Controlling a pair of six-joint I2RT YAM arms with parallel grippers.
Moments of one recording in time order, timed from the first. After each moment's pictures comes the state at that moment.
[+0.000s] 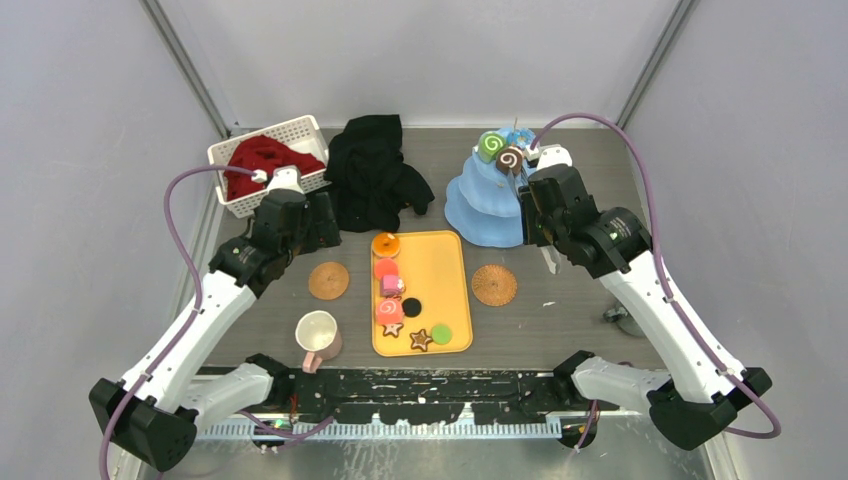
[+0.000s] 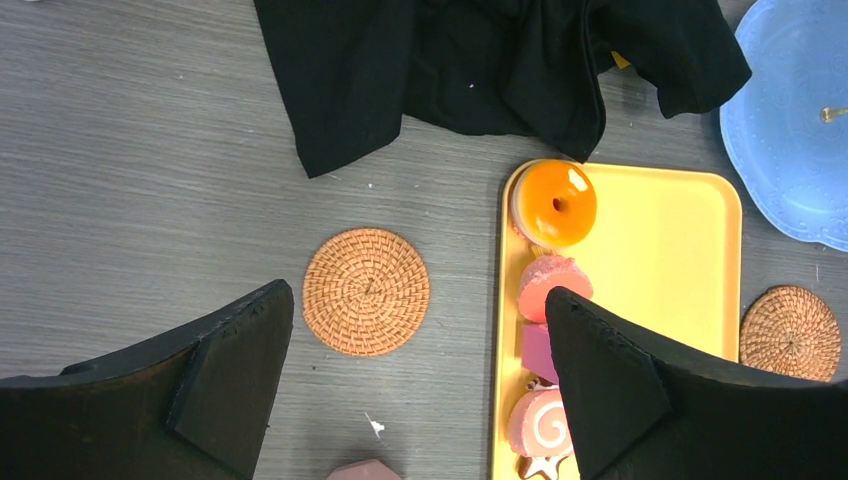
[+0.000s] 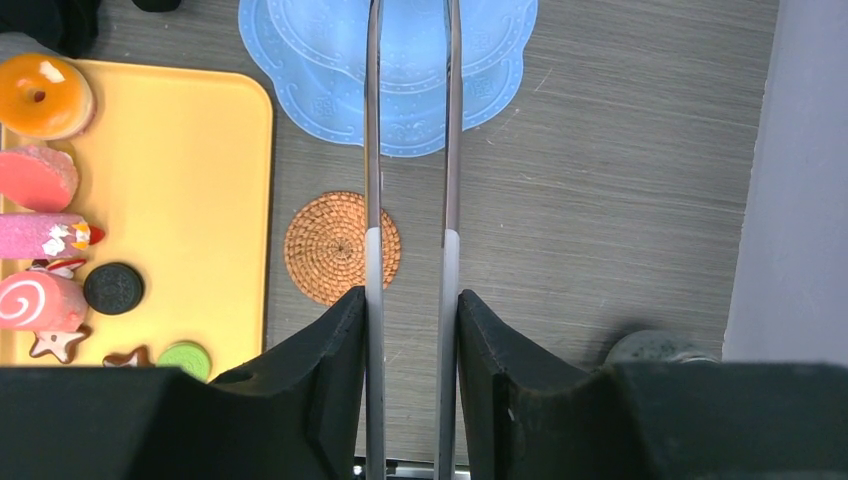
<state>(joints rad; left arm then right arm) -0.44 1.01 1.00 -0.65 -0.32 -0.47 0.56 1.10 1.39 -1.07 0.40 0.24</state>
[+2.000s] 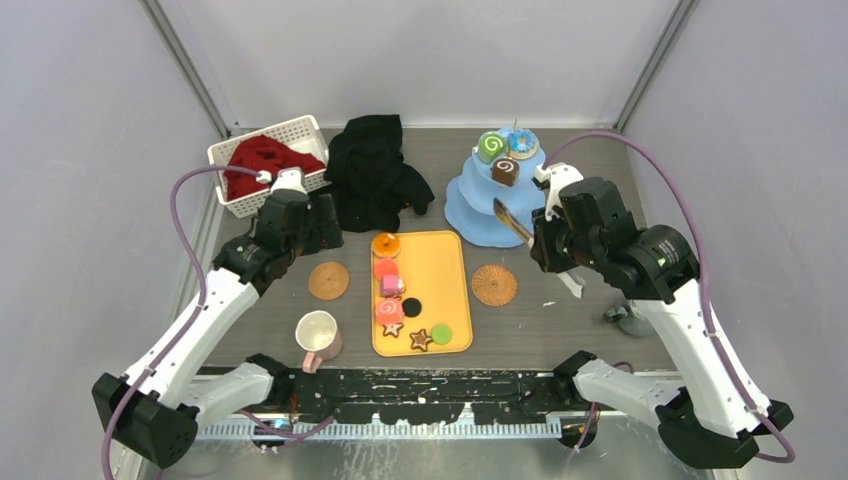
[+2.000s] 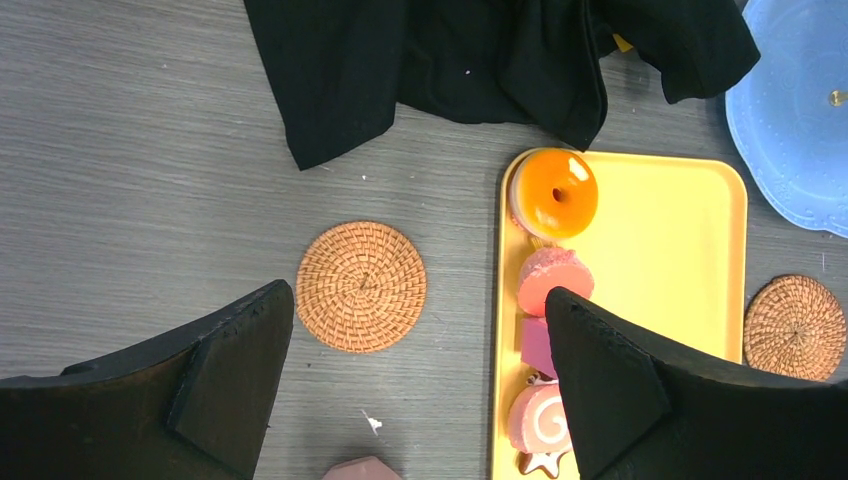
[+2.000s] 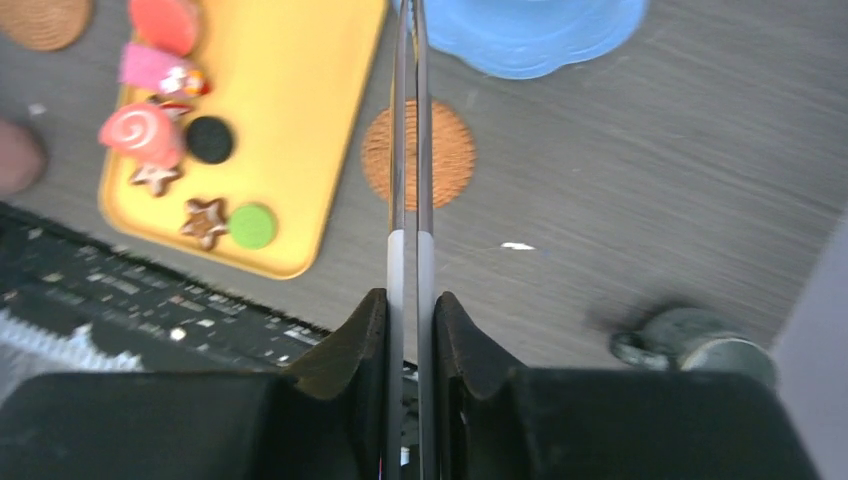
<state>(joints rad) -0.44 1.02 0.98 -0.64 -0.30 -0.47 0.56 1.00 1.50 -1.29 0.18 0.17</state>
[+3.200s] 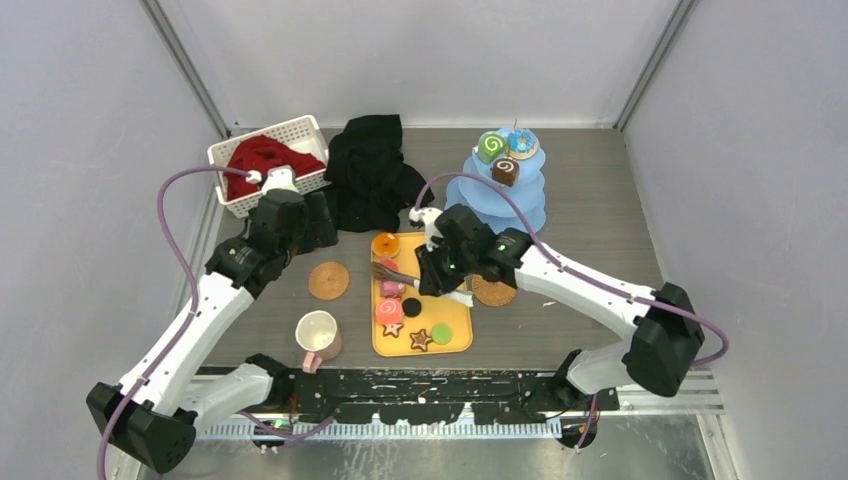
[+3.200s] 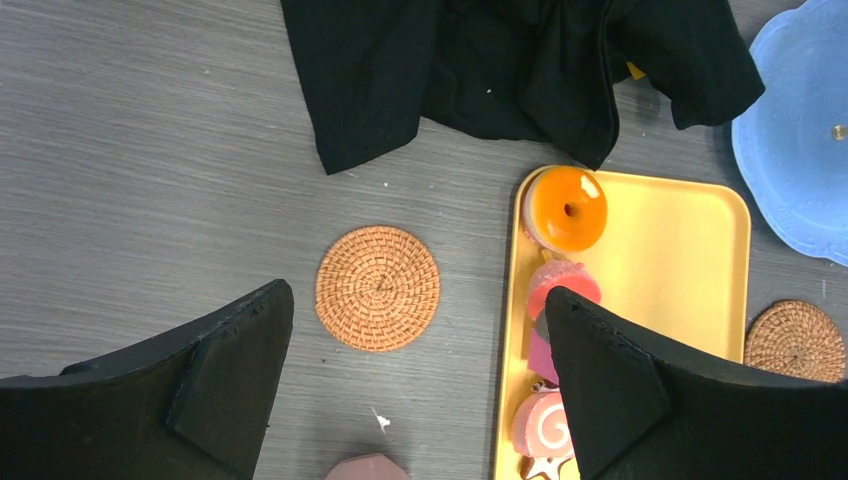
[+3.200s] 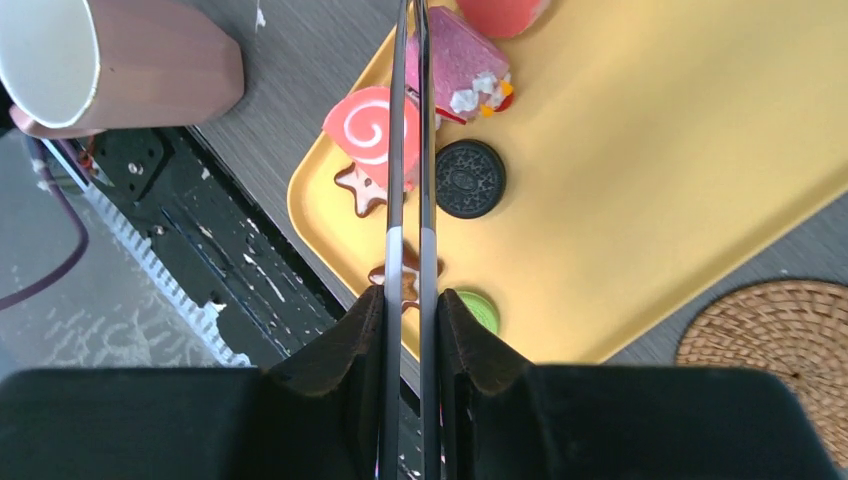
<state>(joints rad) -0.44 1.00 1.01 -0.68 -0.36 -0.50 0.84 1.34 1.07 -0.56 -0.24 0.27</state>
